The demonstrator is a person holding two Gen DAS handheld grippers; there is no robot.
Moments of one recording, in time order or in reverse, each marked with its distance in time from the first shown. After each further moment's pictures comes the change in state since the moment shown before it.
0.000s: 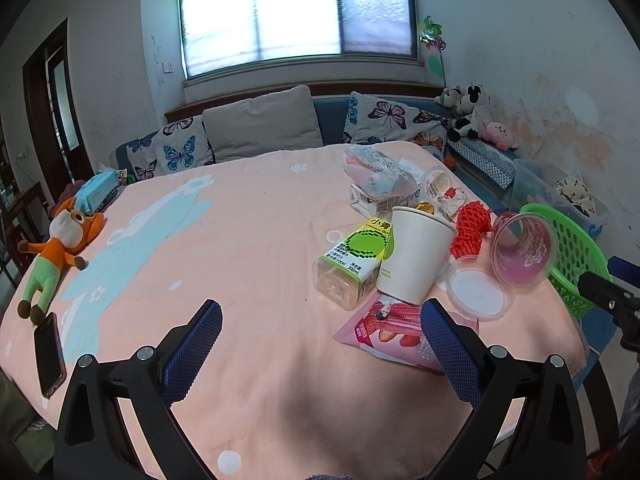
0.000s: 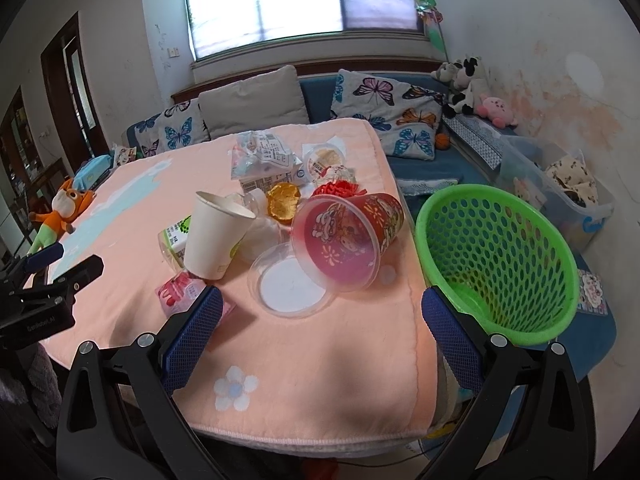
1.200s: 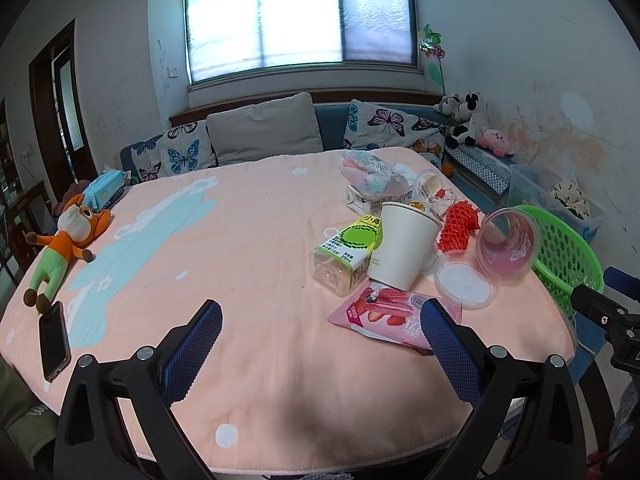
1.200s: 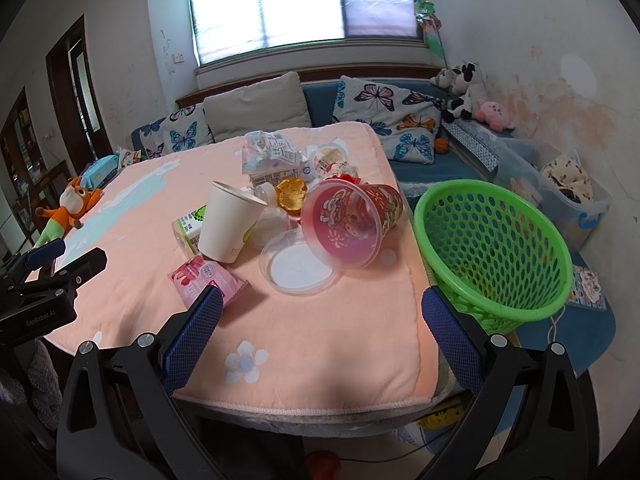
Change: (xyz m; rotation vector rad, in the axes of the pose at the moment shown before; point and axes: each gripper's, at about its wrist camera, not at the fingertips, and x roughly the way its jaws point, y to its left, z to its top) left arm -0.031 -0.004 -0.022 -0.016 -0.034 0.005; right arm -0.027 0.009 -0.026 -0.003 -0.034 0.000
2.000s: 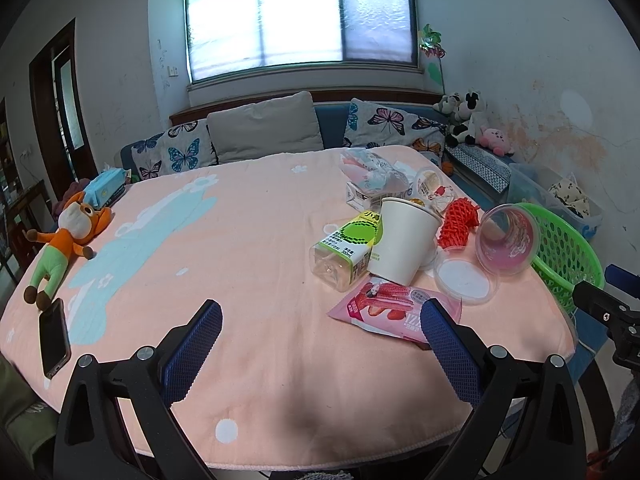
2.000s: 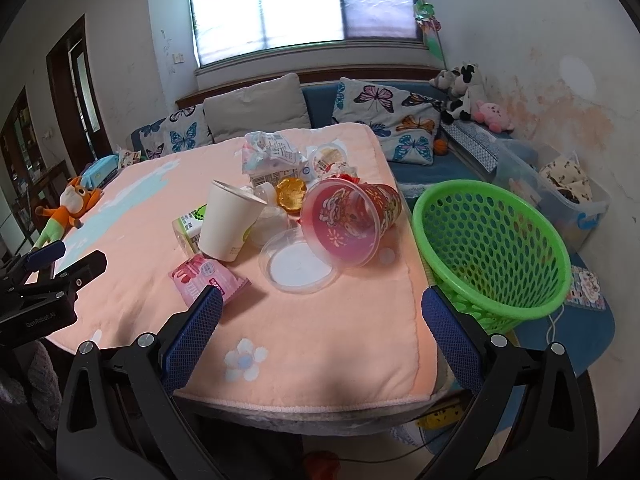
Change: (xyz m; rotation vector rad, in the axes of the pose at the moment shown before) left arm -0.001 -0.002 -0.002 0.003 -0.001 0.001; right arm -0.002 0.001 -0.002 -0.003 -0.004 -0.004
